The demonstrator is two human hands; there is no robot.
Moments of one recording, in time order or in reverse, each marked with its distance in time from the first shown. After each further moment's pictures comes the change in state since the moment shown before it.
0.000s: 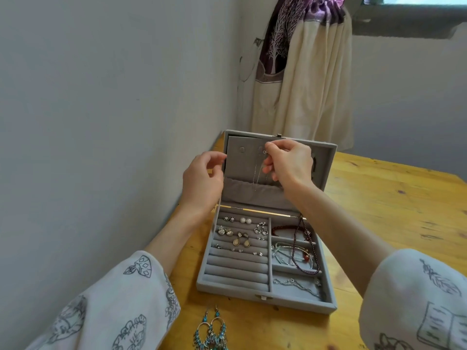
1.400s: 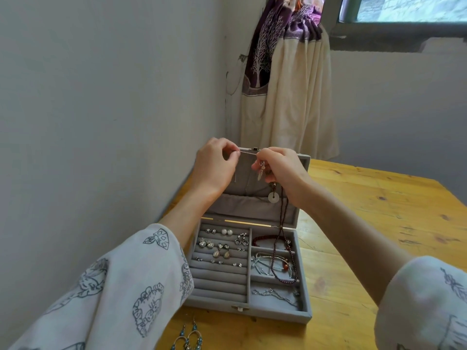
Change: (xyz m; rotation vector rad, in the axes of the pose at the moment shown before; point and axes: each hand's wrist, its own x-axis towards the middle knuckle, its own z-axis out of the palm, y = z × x) left_hand 0.036 0.051 0.037 0.176 0.010 0.187; right_hand 0.014 -0.012 -0.042 -0.060 -0.322 -0.015
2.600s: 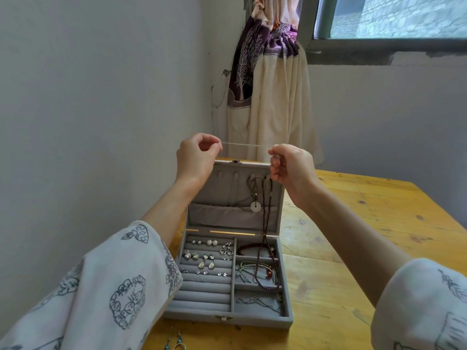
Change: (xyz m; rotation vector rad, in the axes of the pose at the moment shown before) left_hand 0.022 0.024 -0.008 -0.227 0.042 -0.125; right_hand -0.004 -0.004 -0.044 0.470 0.168 -0.008
